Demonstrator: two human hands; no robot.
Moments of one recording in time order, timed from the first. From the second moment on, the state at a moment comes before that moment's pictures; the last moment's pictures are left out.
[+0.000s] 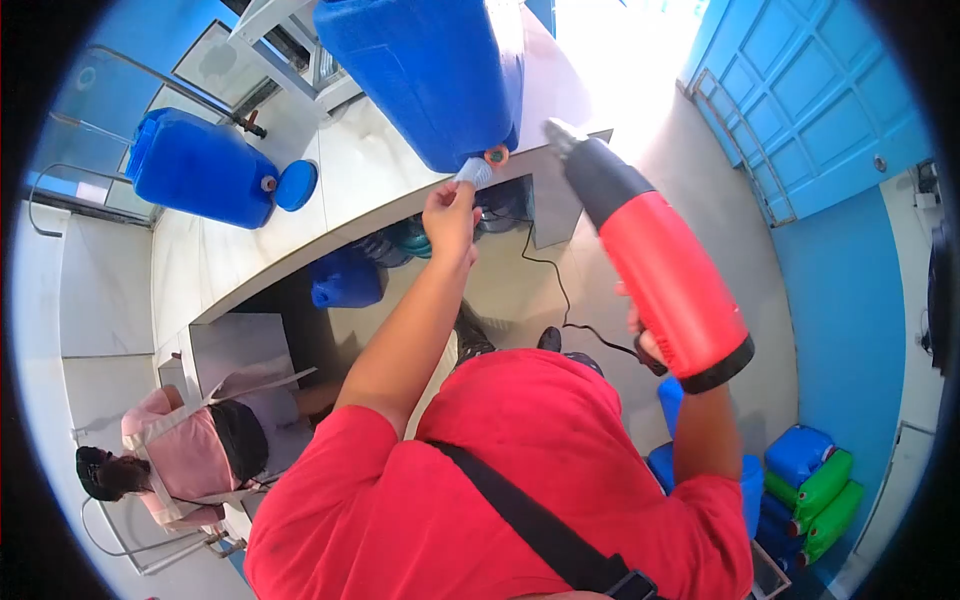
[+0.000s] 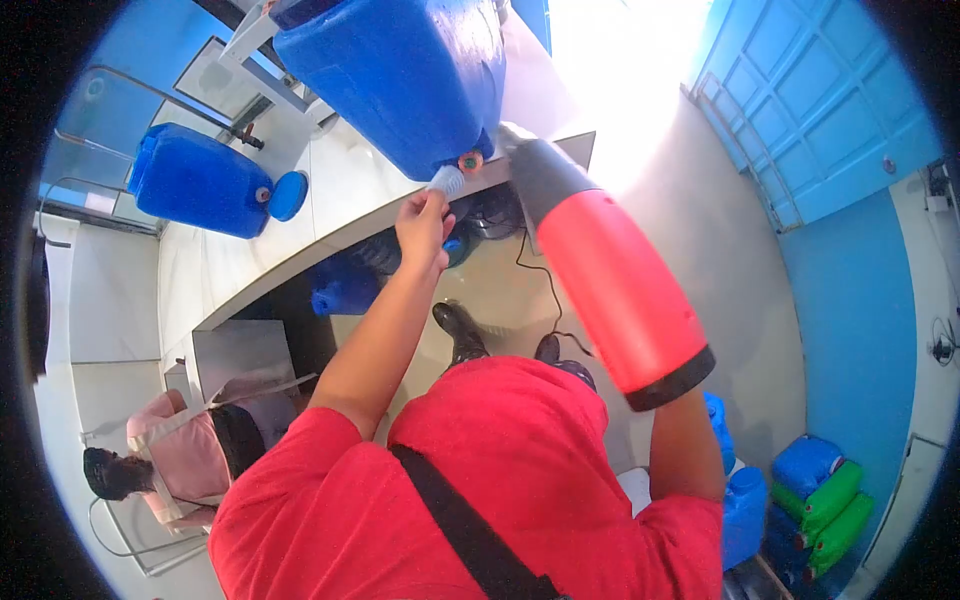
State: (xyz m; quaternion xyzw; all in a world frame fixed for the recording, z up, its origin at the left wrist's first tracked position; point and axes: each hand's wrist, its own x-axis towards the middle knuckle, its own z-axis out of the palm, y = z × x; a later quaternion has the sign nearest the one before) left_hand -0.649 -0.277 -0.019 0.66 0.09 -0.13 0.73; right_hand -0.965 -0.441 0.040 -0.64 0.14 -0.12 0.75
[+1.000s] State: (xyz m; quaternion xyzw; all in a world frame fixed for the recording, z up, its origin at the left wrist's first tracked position) left_hand -0.659 -0.345 -0.061 0.79 -0.19 0.07 0.58; right_hand -0.939 -0.473 0.009 -0.67 0.21 -0.08 0.71
